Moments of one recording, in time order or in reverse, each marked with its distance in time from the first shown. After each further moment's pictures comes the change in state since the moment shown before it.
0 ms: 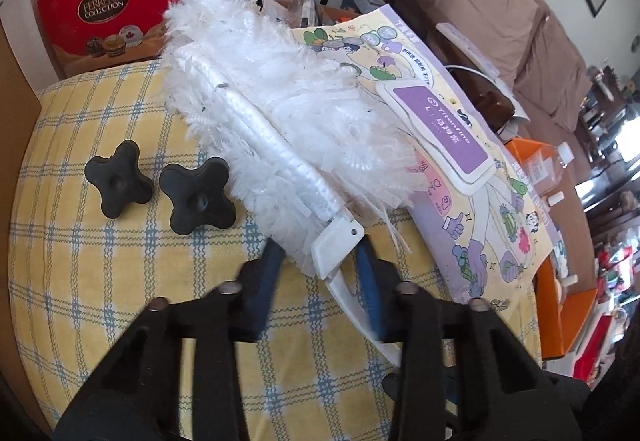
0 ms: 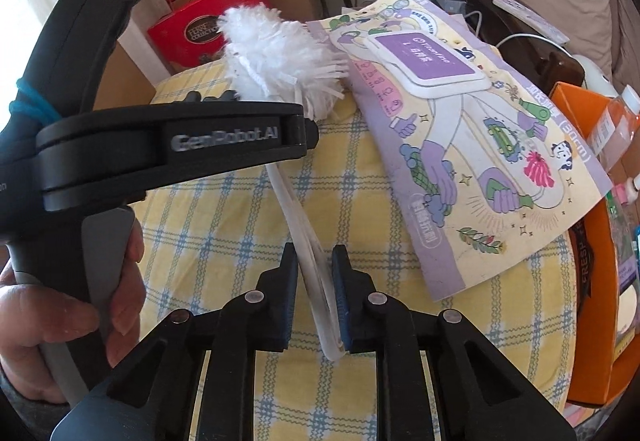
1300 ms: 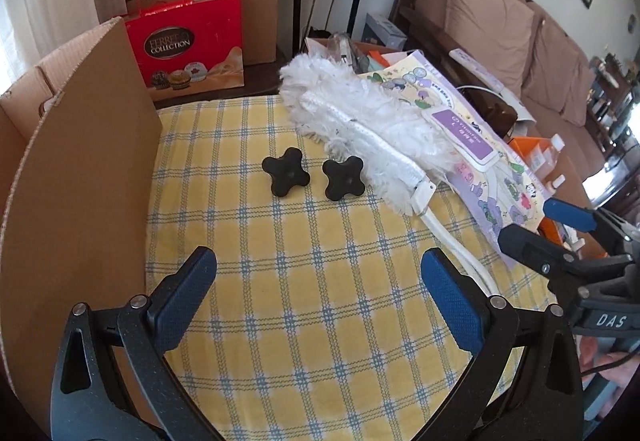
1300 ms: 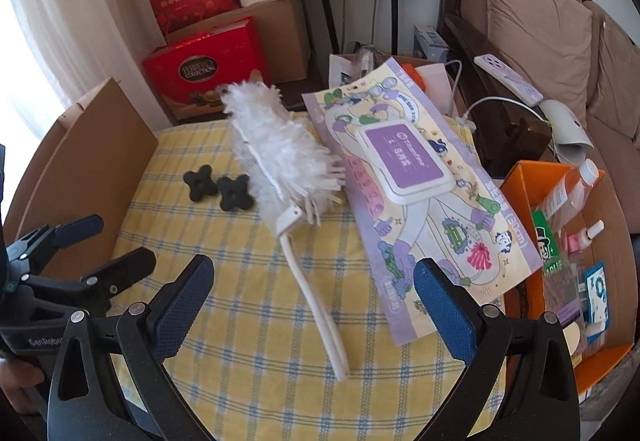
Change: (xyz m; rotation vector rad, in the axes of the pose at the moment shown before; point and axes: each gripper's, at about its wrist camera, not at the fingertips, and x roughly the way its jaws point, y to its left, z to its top) left arm -0.106 0.064 -0.031 0.064 -0.104 0.100; right arm -0.050 0.013 0.048 -0.019 -0.078 -0.123
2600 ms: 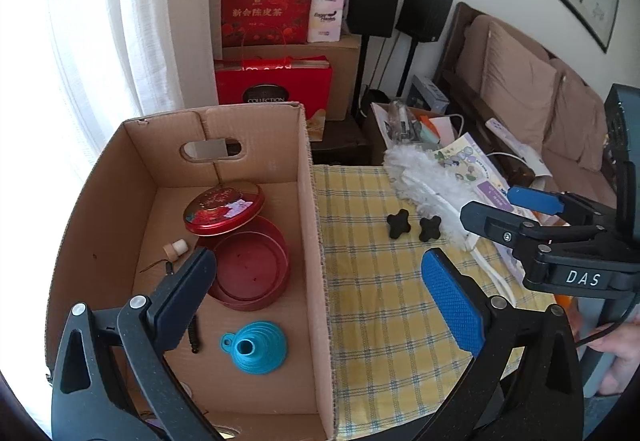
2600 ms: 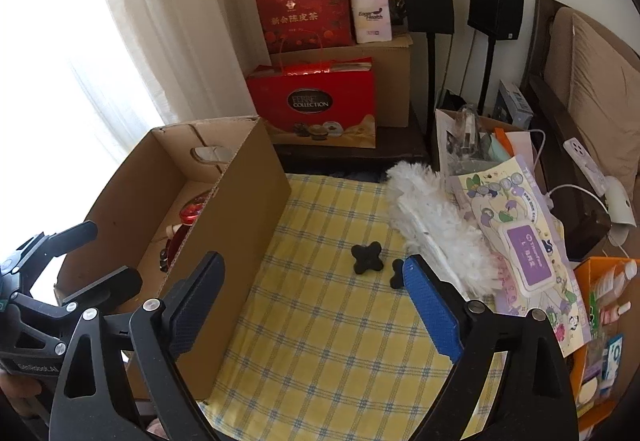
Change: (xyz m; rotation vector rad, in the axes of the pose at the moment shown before) left arm -0.134 0.113 0.009 -0.074 -0.156 0.084; right arm -0.039 0.156 0.066 -0.142 -0.069 0.178
